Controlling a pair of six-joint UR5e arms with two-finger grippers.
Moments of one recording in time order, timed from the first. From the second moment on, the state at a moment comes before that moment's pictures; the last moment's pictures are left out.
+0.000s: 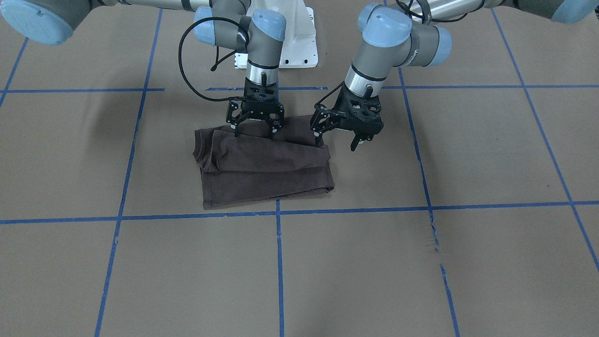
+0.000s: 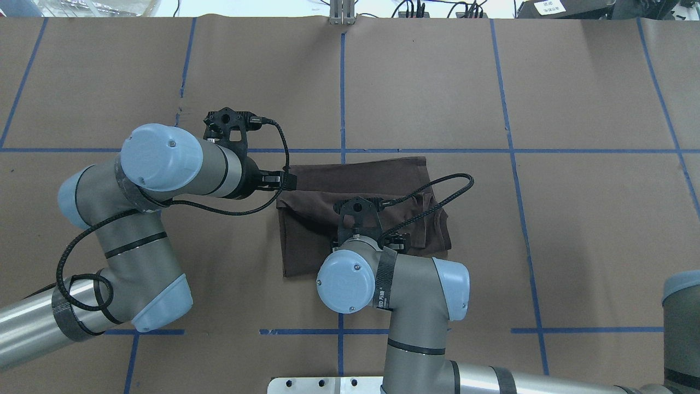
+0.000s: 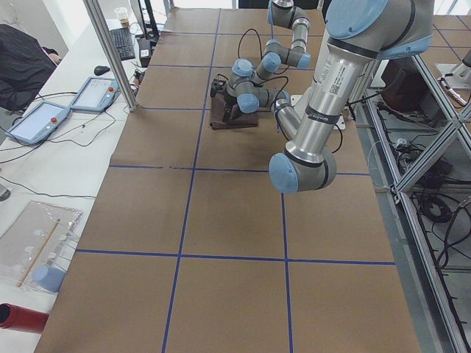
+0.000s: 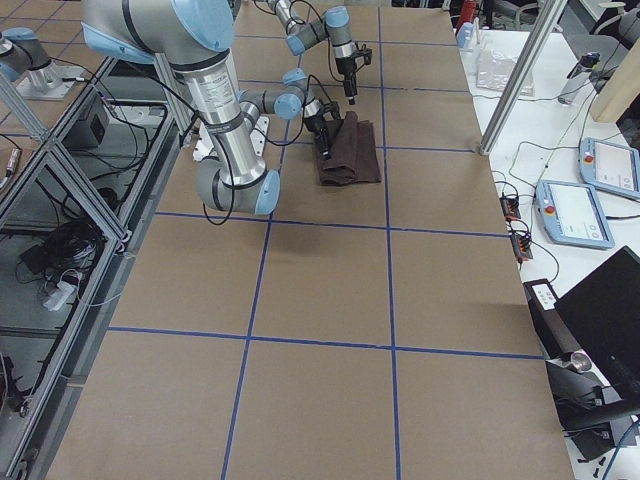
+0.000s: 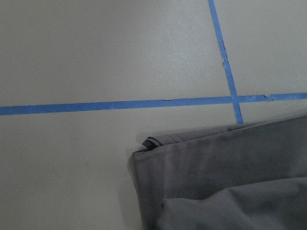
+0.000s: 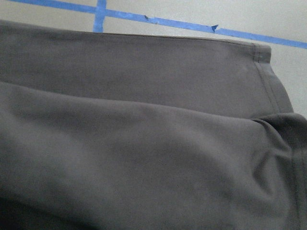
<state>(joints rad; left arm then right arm) -0.56 -2.06 -1.78 -1.92 -1.76 -1.16 0.24 -0.88 1.63 -1.69 1.26 1.37</state>
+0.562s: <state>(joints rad) -0.56 -2.06 -1.78 -1.92 -1.76 -1.16 0.33 -0.87 1.59 -1.69 1.27 1.29</state>
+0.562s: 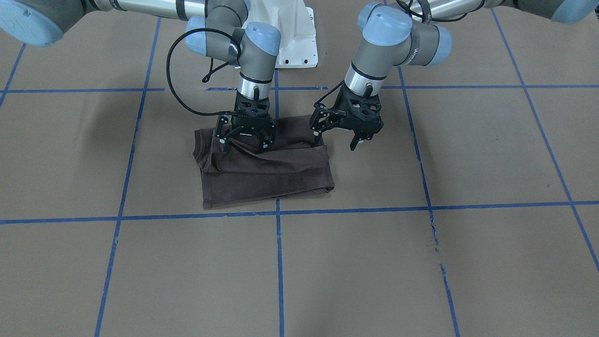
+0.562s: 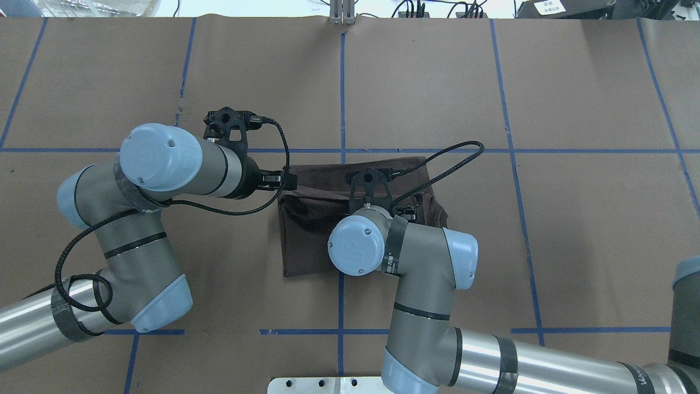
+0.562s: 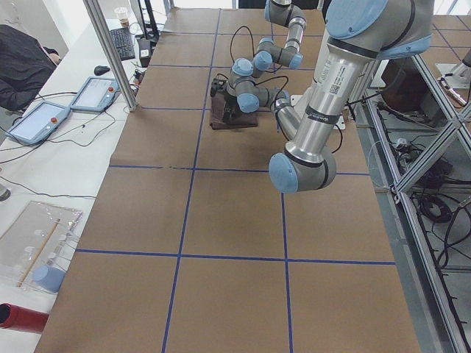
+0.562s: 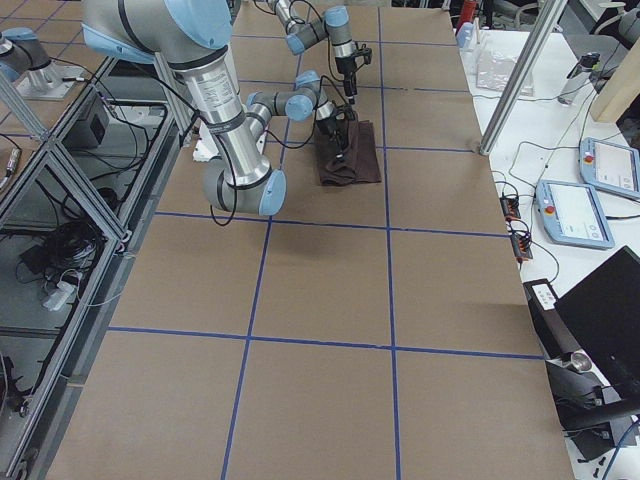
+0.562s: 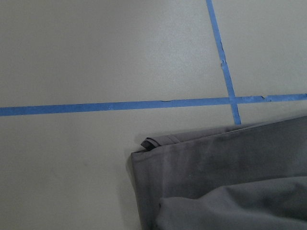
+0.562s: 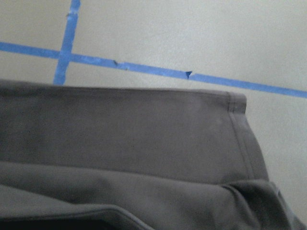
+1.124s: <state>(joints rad) -0.56 -2.06 -1.79 -1.92 -1.77 -1.17 0.51 -0.78 1.43 -1.57 1.33 1.16</state>
